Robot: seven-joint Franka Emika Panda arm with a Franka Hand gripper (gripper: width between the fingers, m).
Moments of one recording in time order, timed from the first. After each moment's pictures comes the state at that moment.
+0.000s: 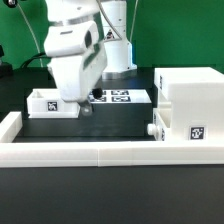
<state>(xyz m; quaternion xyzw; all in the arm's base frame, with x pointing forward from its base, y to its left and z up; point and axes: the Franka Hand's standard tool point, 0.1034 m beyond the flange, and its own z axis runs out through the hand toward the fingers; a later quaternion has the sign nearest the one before) 0.497 -0.069 0.044 -0.79 -0.61 -0.02 0.09</state>
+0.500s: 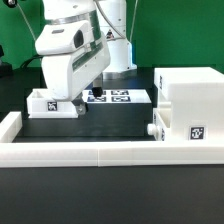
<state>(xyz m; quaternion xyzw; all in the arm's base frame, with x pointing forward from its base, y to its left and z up) 0.496 -0.068 0.041 -0.84 -0.53 -0.02 0.09</state>
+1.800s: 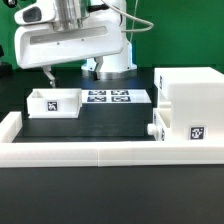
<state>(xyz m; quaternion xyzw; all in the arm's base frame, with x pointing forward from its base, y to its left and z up) 0.464 -0.096 0.074 -0.99 -0.09 -0.01 0.05</state>
